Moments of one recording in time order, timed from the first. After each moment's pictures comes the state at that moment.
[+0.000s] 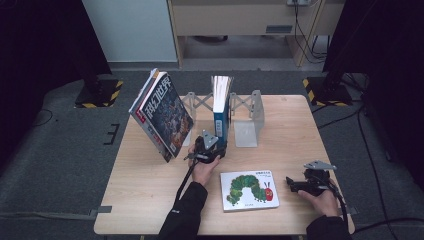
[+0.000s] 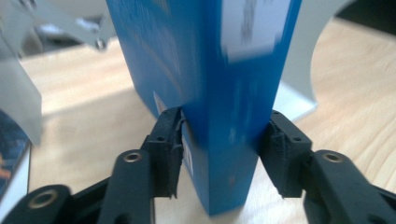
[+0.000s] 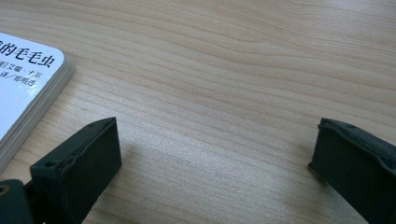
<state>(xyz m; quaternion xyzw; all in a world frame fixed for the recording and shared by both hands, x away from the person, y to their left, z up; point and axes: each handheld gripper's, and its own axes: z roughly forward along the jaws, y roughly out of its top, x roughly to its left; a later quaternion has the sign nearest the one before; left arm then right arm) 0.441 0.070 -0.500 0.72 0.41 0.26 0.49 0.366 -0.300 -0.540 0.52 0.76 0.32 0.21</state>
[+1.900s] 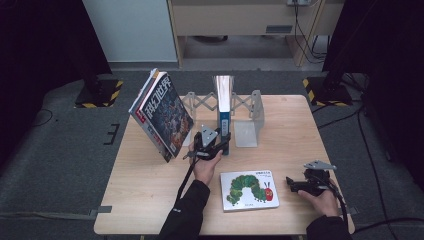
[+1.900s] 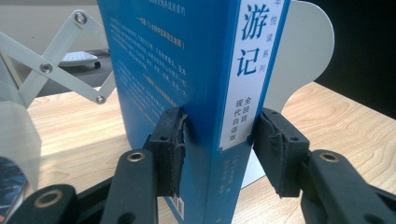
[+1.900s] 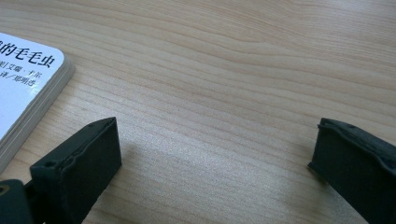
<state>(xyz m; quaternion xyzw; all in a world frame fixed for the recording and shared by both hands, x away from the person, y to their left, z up) 0.432 0.062 -0.474 0.69 0.42 0.26 0.53 0.366 -0.299 -0.540 0.52 0.76 0.32 0.21</state>
